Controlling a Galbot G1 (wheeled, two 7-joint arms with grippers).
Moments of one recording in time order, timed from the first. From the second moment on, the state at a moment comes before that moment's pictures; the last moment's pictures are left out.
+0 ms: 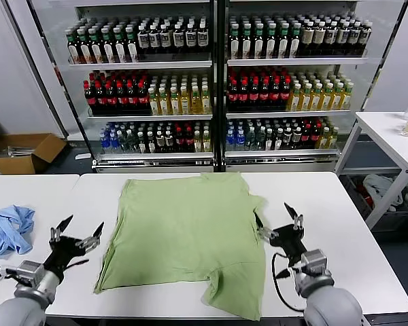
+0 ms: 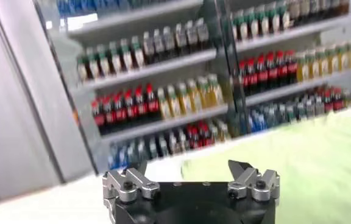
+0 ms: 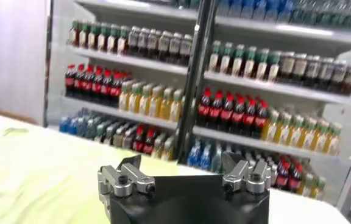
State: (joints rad) left arm 1.62 -1.00 -0.83 -2.08 -0.42 0.34 0.07; right arm -1.48 0.96 0.30 2.25 0.34 -0.39 0.22
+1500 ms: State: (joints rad) left arm 1.75 -1.07 -0.77 -2.07 -0.52 0.51 -0.01; right arm -1.66 1.00 0.16 2.17 0.34 -0.32 0.30
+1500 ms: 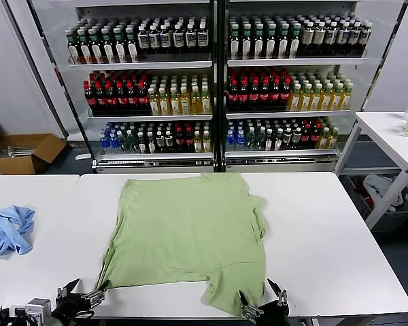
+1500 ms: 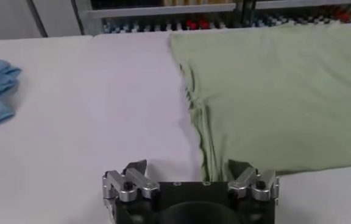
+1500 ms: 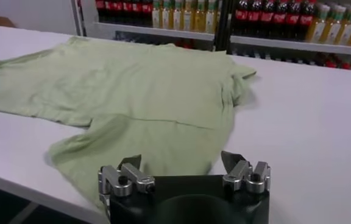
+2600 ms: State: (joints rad) left arm 1.76 -1.06 -0.72 -2.11 -0.53 0.46 0.01; right arm -1.67 0.94 0.30 2.23 0.59 -0.37 0.21
